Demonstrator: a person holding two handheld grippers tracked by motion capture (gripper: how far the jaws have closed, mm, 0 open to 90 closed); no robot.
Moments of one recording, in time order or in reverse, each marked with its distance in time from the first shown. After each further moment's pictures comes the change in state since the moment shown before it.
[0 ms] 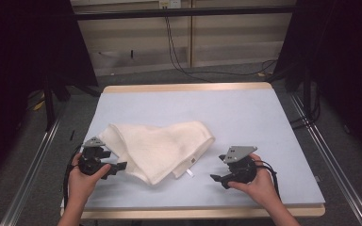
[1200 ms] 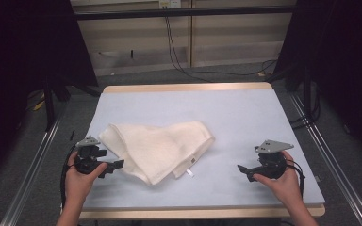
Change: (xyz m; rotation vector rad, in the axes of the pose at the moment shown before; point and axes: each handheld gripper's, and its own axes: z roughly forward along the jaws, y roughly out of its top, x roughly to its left) left arm 0.007 -0.001 -0.007 -0.043 0.009 -0.037; right arm -0.044 -0.050 -0.044 -0.019 -0.229 0.223
